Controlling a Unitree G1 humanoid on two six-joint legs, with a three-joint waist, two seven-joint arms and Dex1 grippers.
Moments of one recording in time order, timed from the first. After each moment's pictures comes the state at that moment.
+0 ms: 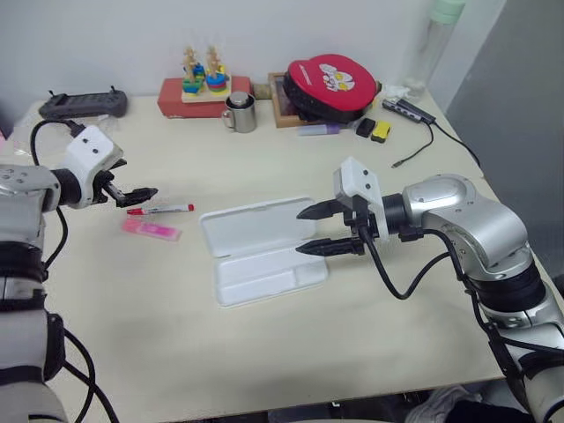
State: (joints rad) left arm -0.87 0.98 -0.07 0.86 -0.01 0.08 -1.04; right arm -0.79 -0.58 0.27 -0.34 0.43 0.86 1.08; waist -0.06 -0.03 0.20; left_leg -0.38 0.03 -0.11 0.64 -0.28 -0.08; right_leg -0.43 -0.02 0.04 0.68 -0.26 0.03
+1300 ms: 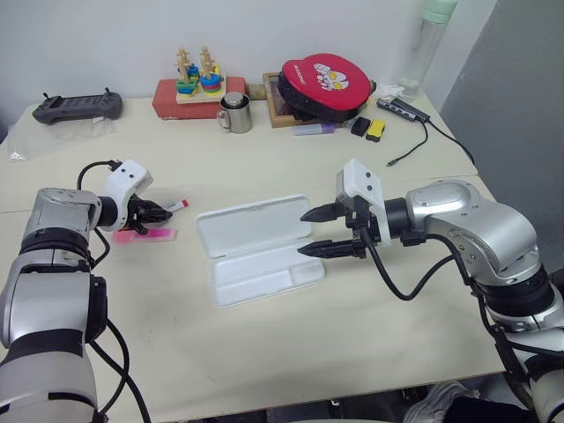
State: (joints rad) left arm -1.05 0.83 -0.07 1.29 0.14 0.12 -1.05; right arm -0.77 -0.61 0.27 -0.38 0.50 0.93 1.00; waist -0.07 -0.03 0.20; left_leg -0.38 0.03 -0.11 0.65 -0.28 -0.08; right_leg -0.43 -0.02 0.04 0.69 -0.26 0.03
